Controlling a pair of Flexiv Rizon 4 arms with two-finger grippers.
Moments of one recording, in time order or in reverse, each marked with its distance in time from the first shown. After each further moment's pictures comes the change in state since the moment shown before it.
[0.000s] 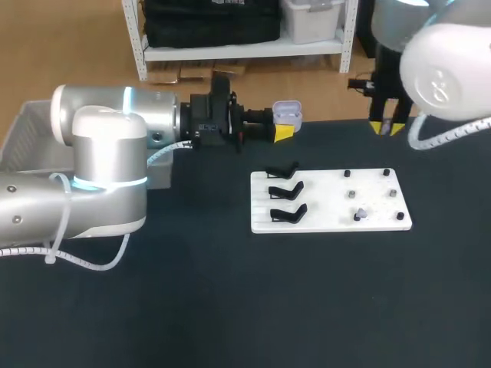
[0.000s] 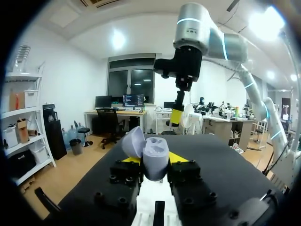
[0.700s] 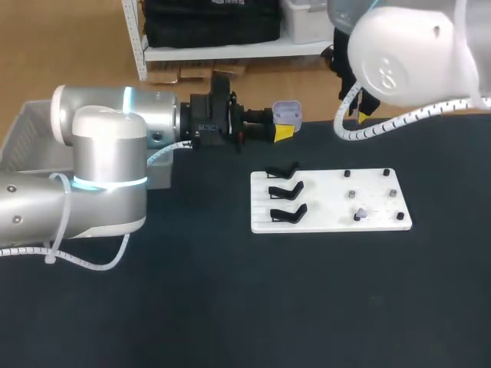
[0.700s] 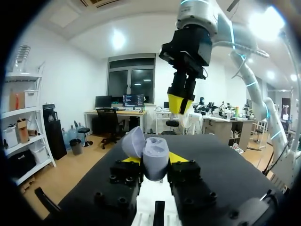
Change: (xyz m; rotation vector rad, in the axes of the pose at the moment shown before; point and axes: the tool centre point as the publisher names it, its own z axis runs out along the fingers) left arm 0.000 0.000 0.000 0.000 0.000 0.000; right arm 0.000 0.046 -0.027 0.022 -0.059 0.532
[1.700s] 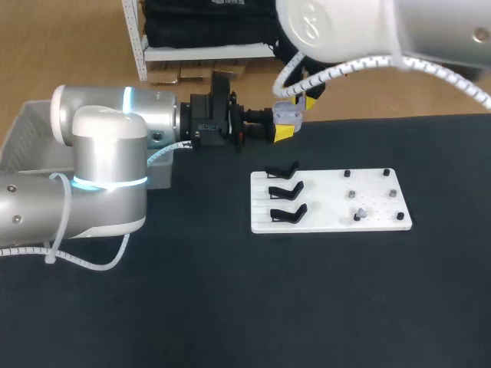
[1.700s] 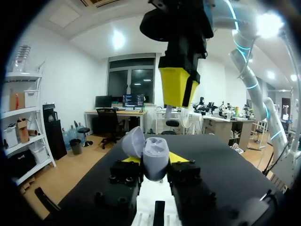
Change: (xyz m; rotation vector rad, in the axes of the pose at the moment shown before) left arm 0.000 0.000 0.000 0.000 0.000 0.000; right arm 0.050 0.070 -0.024 -0.003 0.105 -0.203
